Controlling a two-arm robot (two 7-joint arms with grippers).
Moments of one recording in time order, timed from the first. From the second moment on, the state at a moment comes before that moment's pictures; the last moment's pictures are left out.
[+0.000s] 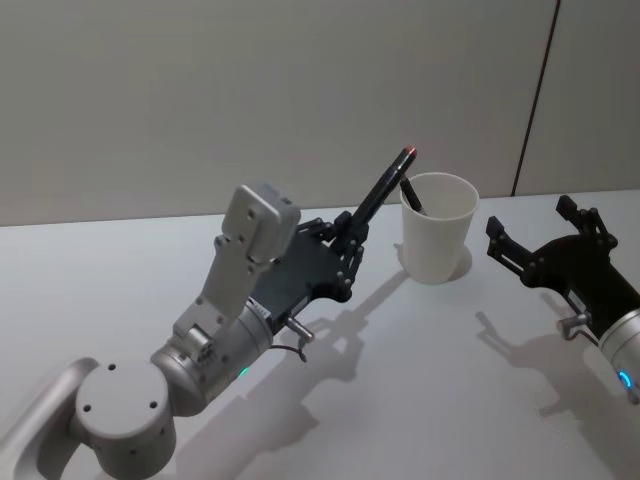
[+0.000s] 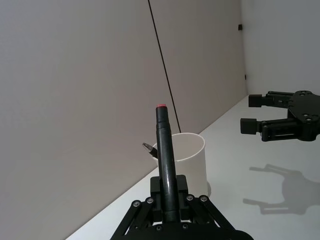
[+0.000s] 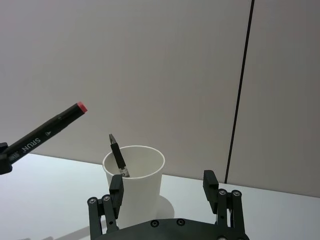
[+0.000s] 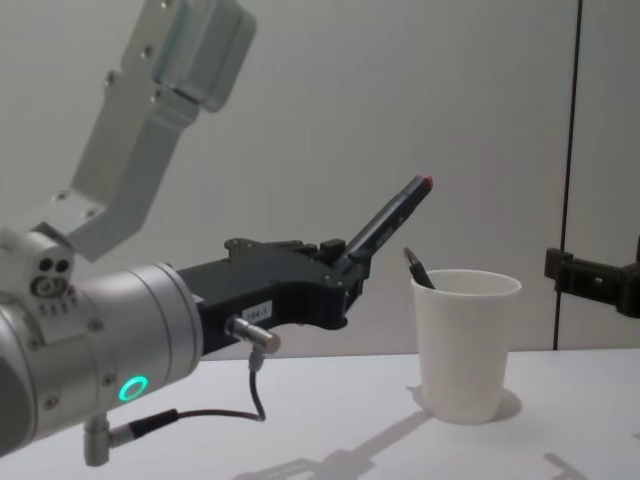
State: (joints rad) left arm -0.18 0.36 0.44 -1.69 -0.22 0.05 -0.23; right arm -0.01 0.34 -0.23 -1.77 0.29 0.03 0.07
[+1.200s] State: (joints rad) left arm -0.21 0.32 0.45 -1.65 -0.20 0.02 -0.34; right arm -0.01 0.34 -0.23 -1.77 0.29 0.03 0.07
